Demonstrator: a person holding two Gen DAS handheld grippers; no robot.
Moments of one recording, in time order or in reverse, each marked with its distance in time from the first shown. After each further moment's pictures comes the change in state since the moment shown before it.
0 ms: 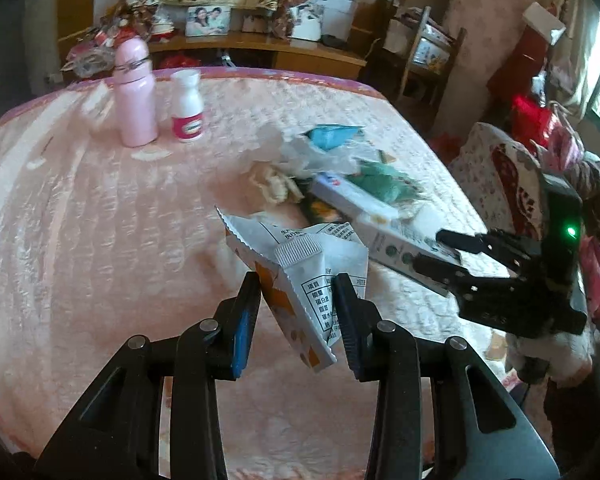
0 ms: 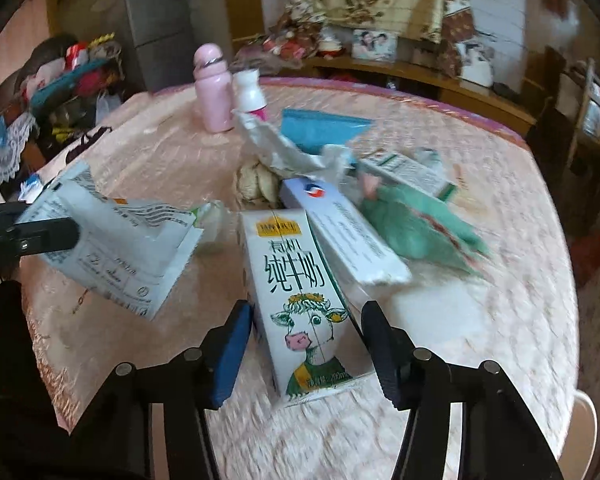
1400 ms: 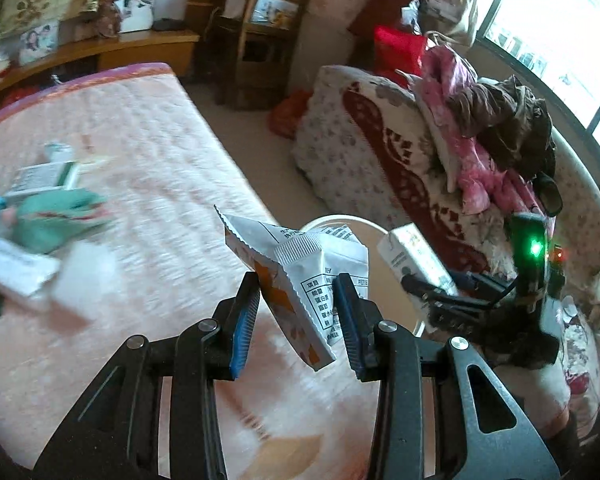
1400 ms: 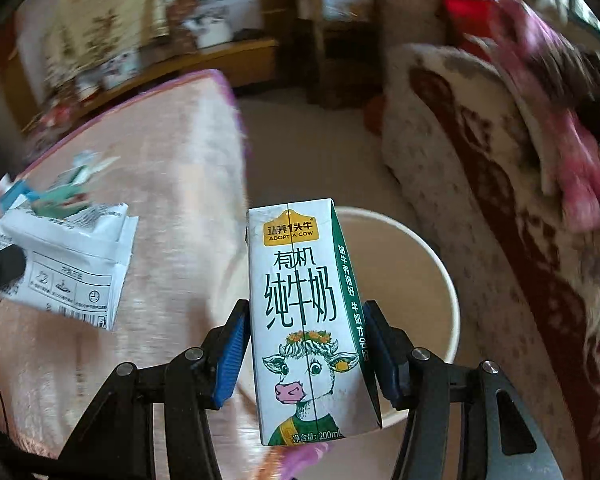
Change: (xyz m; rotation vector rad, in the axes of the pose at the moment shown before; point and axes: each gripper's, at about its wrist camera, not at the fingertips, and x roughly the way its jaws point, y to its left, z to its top) left arm 0.118 -0.296 0.021 0.255 0.091 -0.368; right arm -0.157 -0.251 -0.185 0.624 0.074 -0.474
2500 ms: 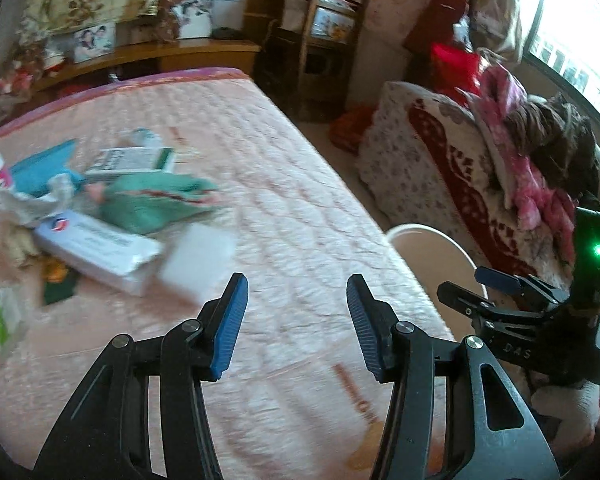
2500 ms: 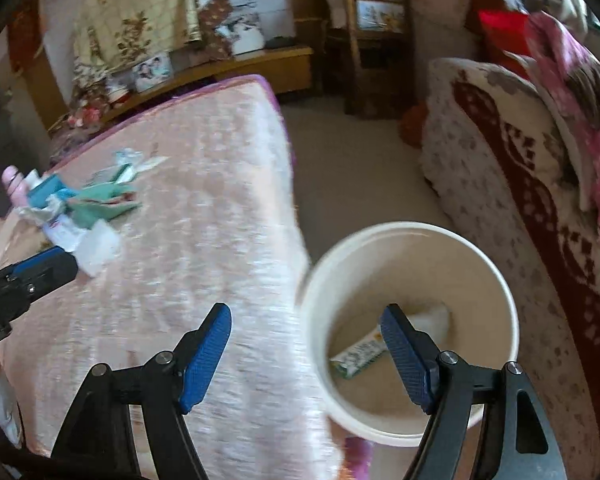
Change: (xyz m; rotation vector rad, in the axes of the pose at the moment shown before) left arm -0.037 0.082 -0.026 -0.072 -0.068 0.203; right arm -0.001 0.088 0.001 -0.066 -0.059 0.103
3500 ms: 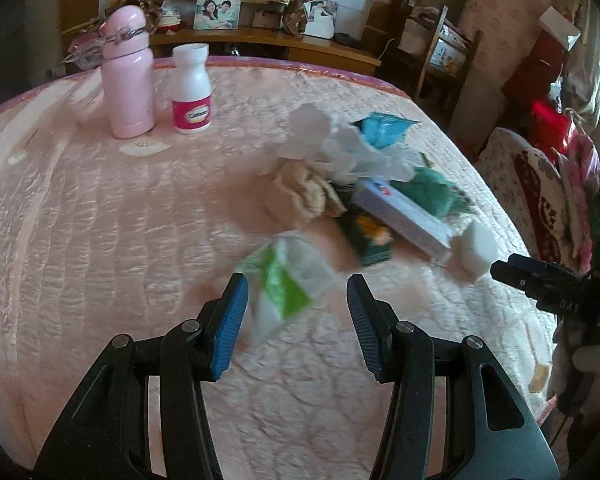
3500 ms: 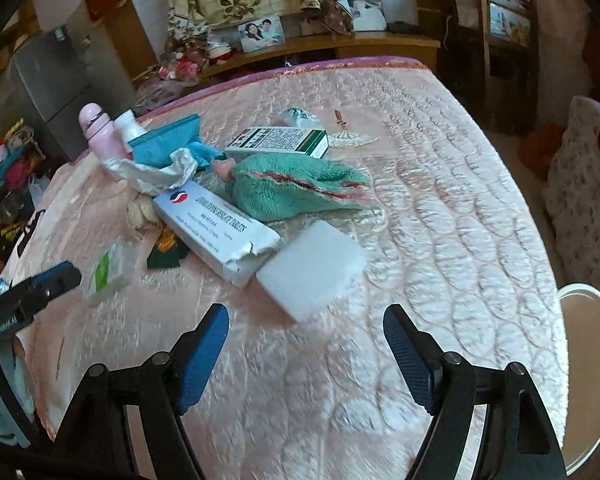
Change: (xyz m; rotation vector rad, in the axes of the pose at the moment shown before) left arm -0.079 0.232 -0.051 -0.213 -0.015 0.198; right arm 0.070 0.199 0.033 -0.179 0.084 0.257
